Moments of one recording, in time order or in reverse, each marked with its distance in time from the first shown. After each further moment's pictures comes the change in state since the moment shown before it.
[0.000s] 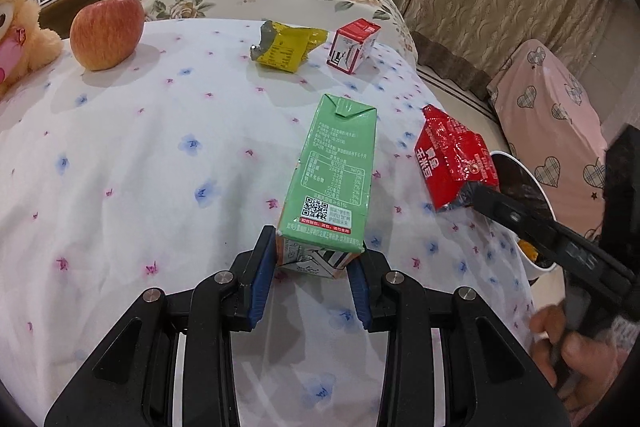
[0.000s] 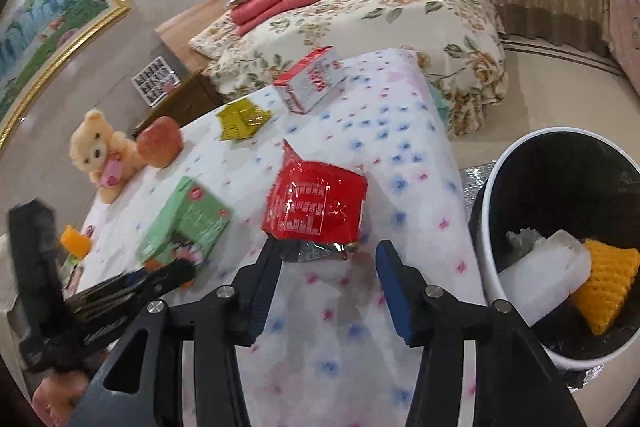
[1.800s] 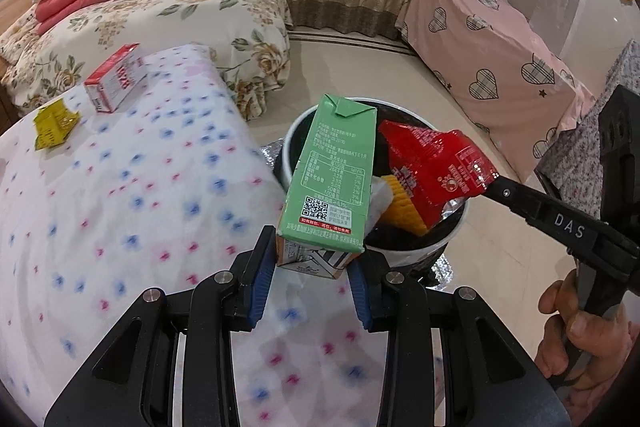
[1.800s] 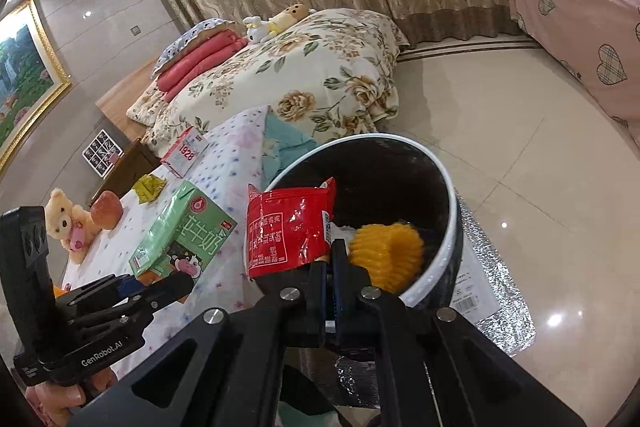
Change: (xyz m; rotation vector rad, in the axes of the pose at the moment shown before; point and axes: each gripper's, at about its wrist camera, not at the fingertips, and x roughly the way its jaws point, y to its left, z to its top) left arm 0.026 -0.210 -0.012 0.370 0.055 -0.153; right arm -0.126 -0.149 -0.033 0.196 -0.151 -0.146
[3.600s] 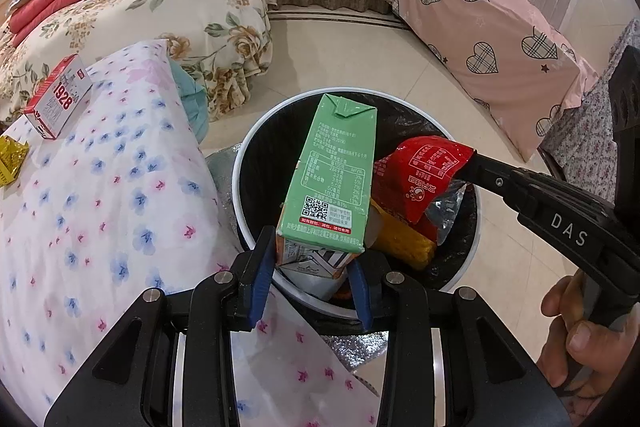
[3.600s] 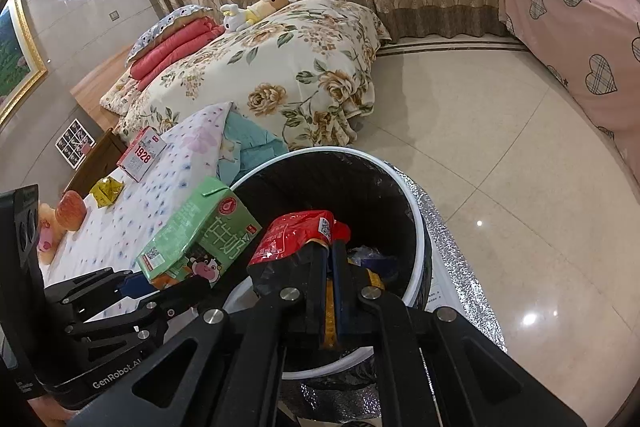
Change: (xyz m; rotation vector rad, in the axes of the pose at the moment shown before) left arm 0.054 -0.030 0.030 0.054 0.088 -0.005; right arm 0.029 -0.017 0.026 -0.027 0.034 -0.094
